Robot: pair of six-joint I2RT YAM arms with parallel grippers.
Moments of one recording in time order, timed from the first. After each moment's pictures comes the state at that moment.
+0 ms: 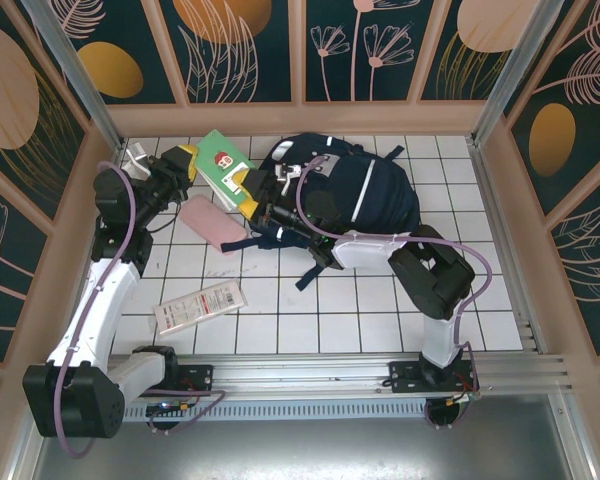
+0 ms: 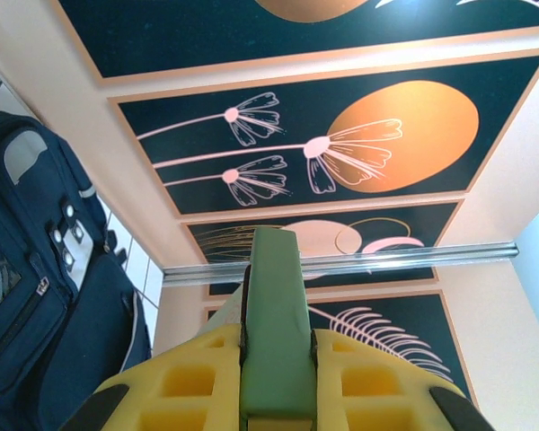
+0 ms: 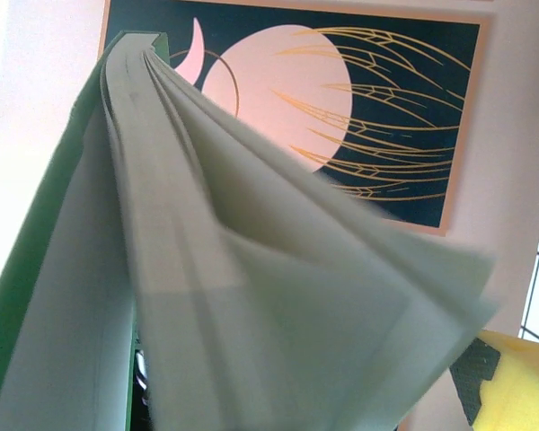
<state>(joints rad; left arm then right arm) -0.04 1.08 0.90 0.20 0.51 -1.49 0.85 1.89 1.10 1.06 -0.36 1.54</state>
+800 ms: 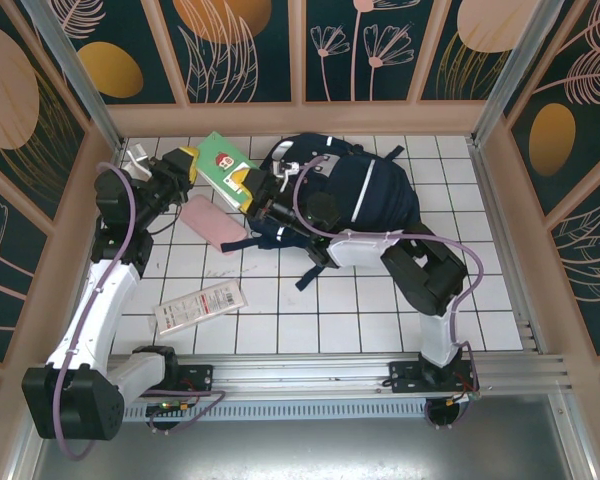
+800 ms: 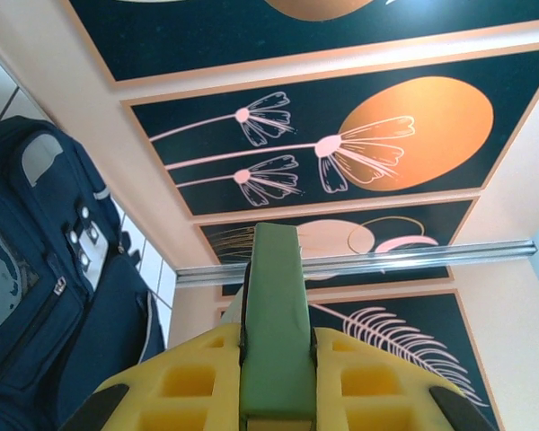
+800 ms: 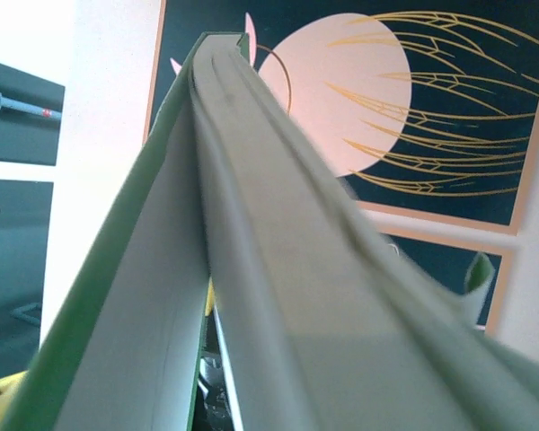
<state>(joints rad) -0.05 1.07 0.90 0.15 0.50 -1.45 0.85 1.93 1.13 1.20 -0.37 1.64</state>
